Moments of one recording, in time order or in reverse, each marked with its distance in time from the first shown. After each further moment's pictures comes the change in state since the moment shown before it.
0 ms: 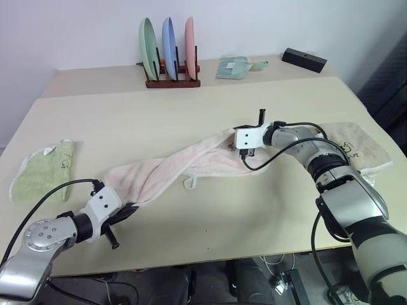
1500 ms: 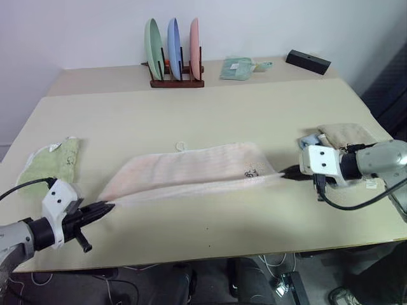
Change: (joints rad) left arm 0.134 0.061 0.311 -0.046 -0.252 0.148 -0.105; right arm 0.694 -0.550 -0.362 -1.279 0.766 0.792 0.852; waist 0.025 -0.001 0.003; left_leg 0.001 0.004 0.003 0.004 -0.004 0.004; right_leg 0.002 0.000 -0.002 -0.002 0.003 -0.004
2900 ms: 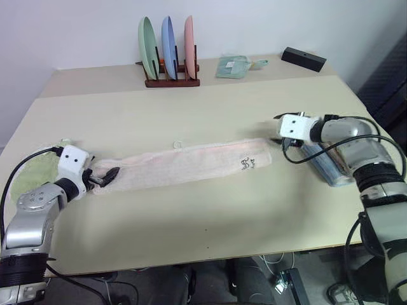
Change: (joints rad) left arm -0.459 -0.144 -0.199 0.472 0.225 -0.152 0.296; right arm -0.477 0.297 0.125 0.859 -0.462 -0.501 -0.410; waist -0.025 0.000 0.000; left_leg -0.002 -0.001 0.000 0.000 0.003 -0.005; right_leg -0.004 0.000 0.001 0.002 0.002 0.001
